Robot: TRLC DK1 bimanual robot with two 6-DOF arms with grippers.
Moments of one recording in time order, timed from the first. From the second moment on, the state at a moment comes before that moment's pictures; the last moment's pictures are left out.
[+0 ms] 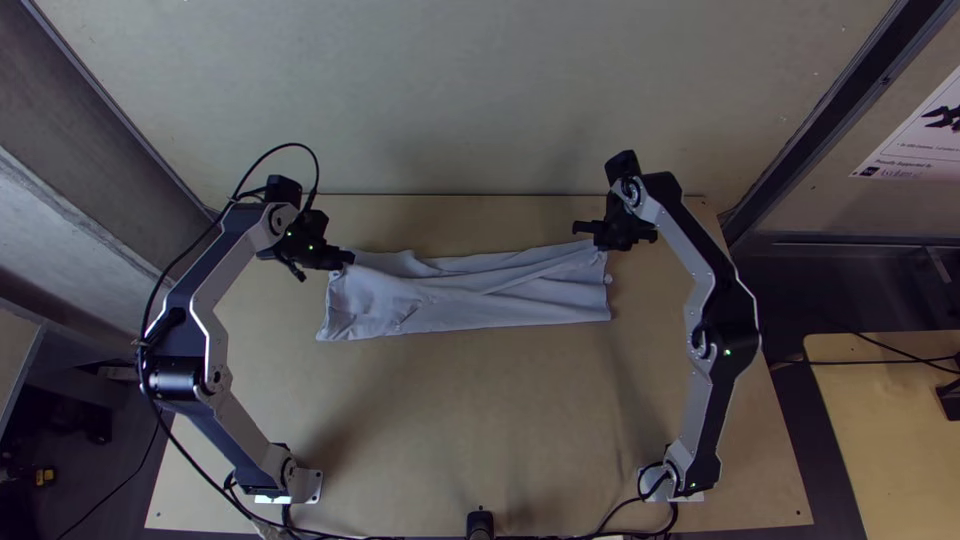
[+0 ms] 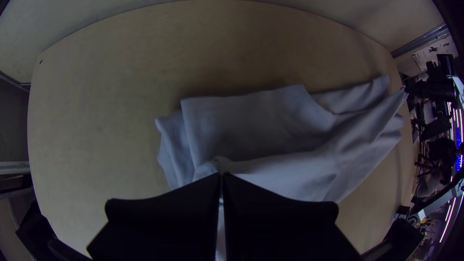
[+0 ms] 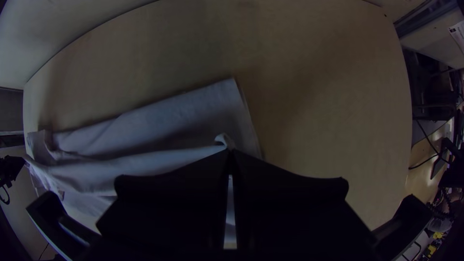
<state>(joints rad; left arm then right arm) 0.01 1.81 1.59 -0.92 0.20 0.16 0.23 2.14 1.97 -1.12 0.01 0.30</state>
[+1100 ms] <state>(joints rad) 0.13 1.82 1.59 -0.77 0.34 -0.02 0.18 2.04 1.98 -1.11 0.04 0.30</state>
